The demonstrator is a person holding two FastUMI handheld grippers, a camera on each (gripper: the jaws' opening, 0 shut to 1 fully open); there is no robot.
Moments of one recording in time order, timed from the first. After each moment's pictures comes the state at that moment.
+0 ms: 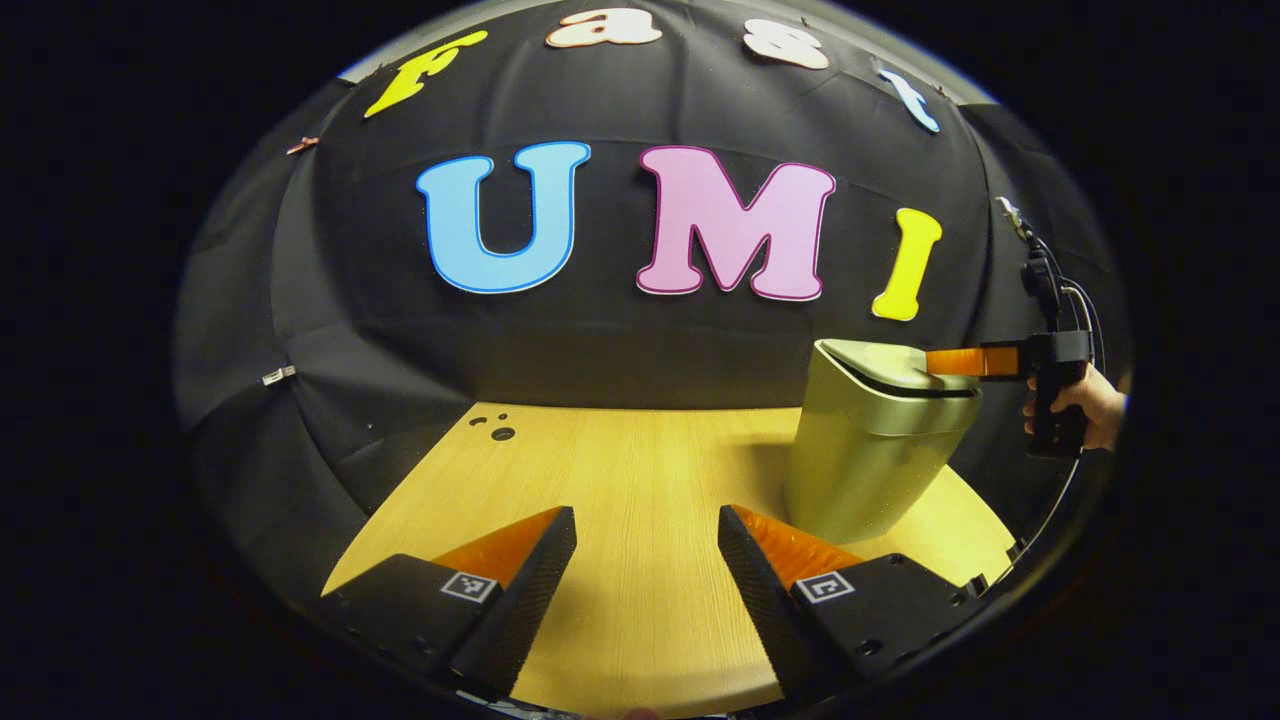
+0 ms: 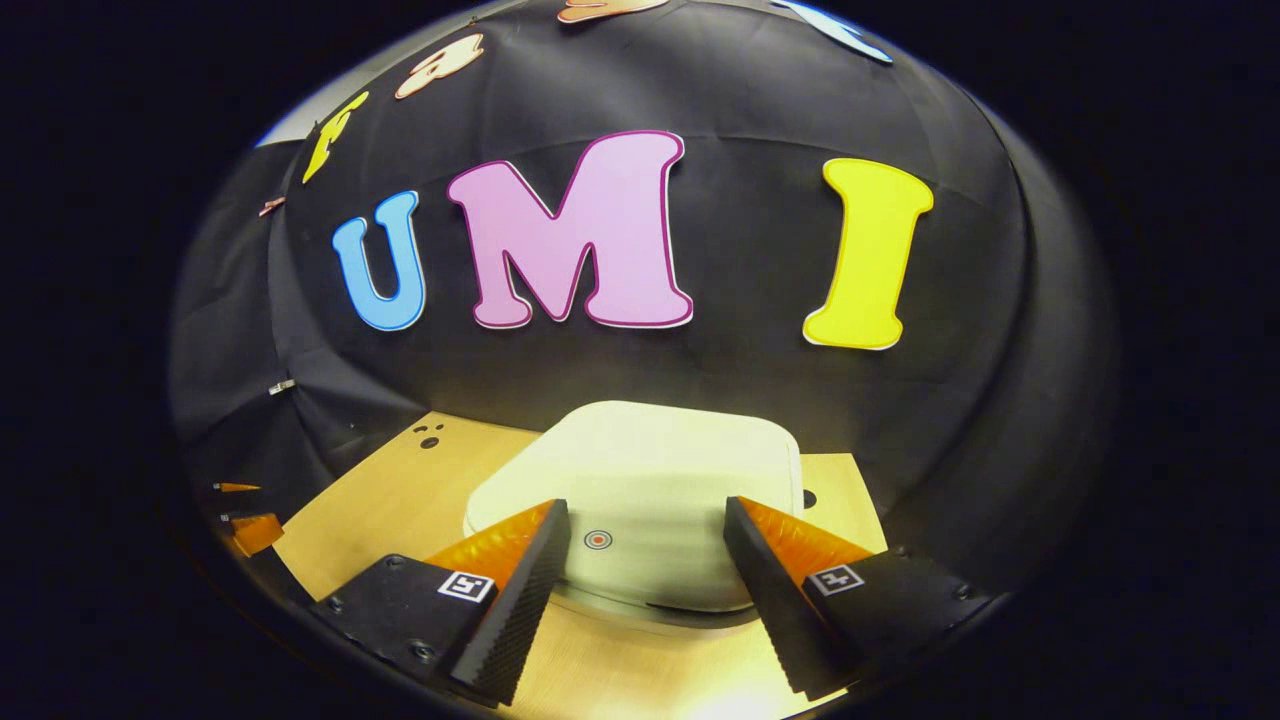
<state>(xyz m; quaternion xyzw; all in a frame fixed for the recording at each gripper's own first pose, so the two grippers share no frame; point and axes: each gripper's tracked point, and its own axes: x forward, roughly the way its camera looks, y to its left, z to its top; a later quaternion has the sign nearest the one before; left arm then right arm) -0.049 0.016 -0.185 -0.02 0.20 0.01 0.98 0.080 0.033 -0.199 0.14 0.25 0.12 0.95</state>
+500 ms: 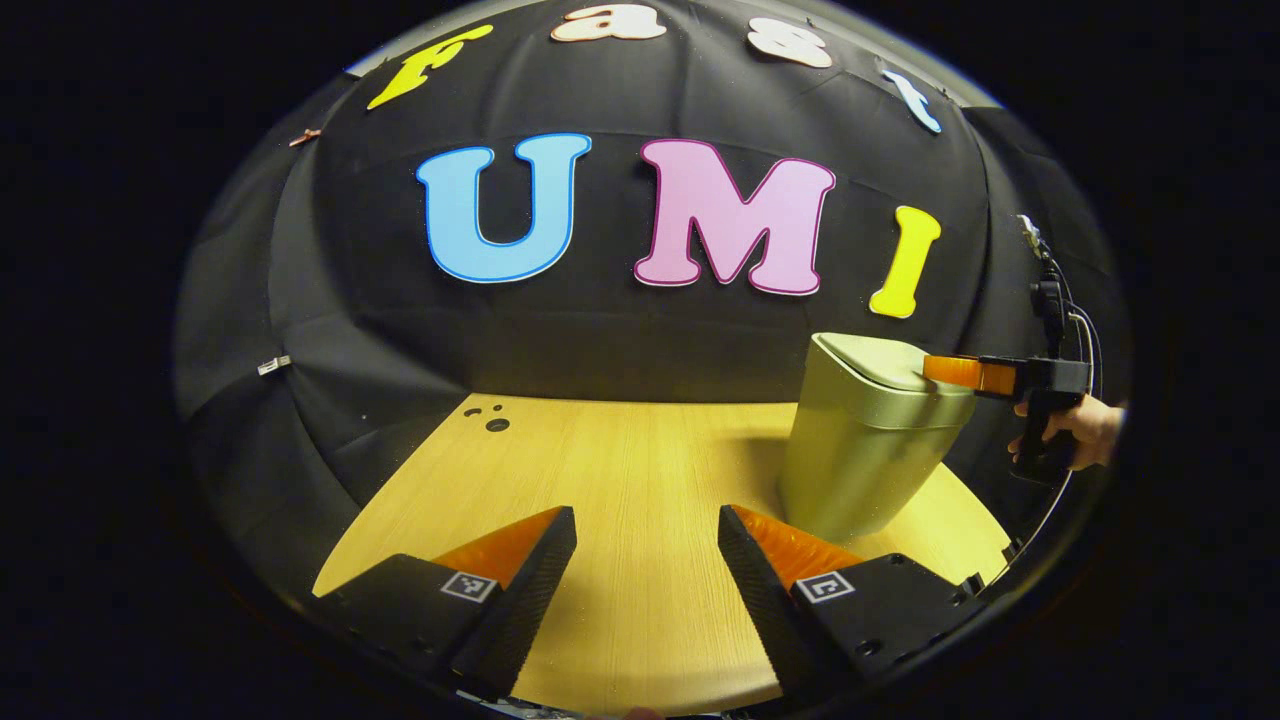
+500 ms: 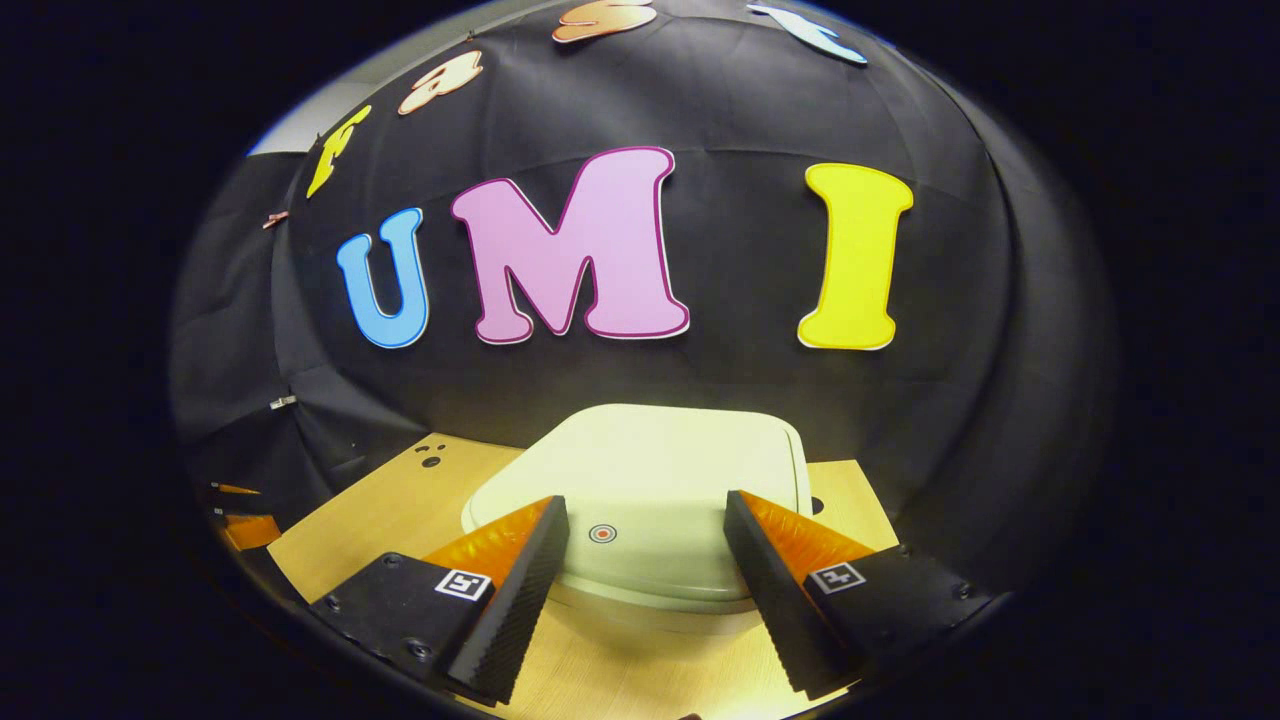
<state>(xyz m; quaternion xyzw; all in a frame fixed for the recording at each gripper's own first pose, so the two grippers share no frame) -0.052 0.015 -0.194 -0.03 0.21 0.00 0.98 0.069 0.034 -0.208 0.16 0.21 0.11 0.96</state>
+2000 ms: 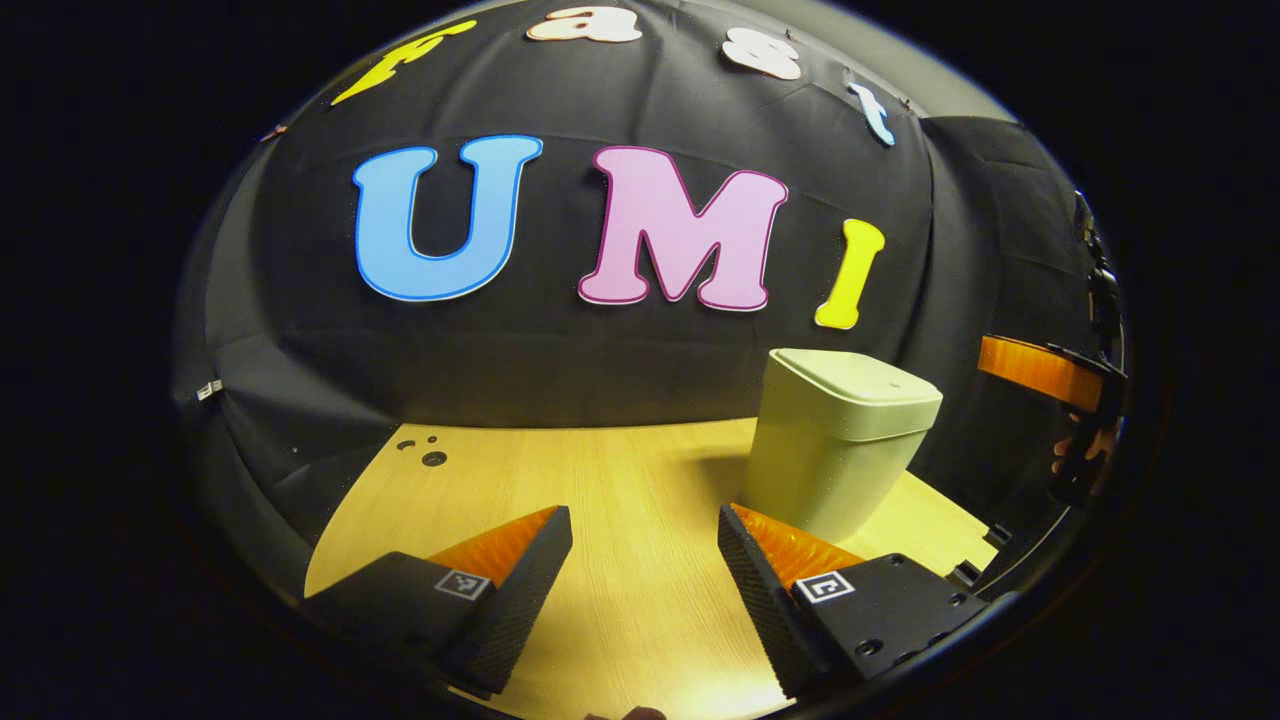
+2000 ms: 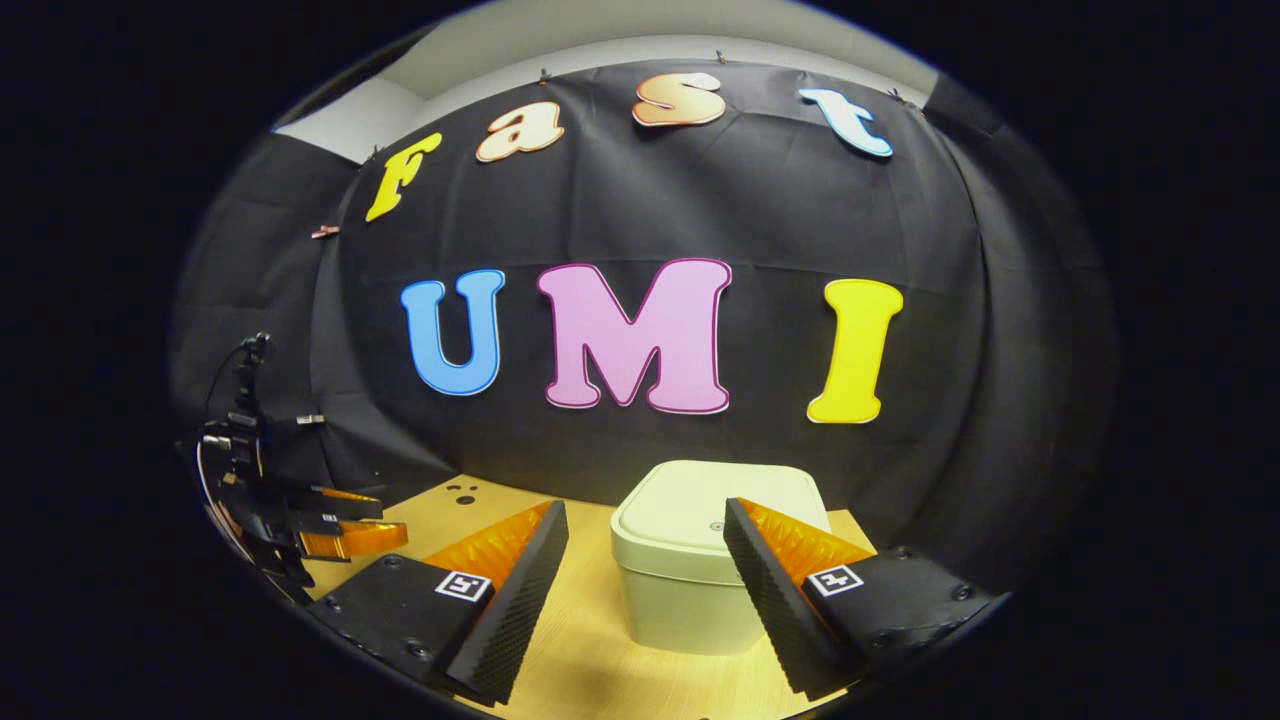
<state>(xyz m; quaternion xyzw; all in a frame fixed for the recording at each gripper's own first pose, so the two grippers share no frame) -0.009 0.018 -0.193 -0.03 0.17 -0.12 0.98 -0.034 0.084 -0.100 0.12 0.09 0.09 0.98</state>
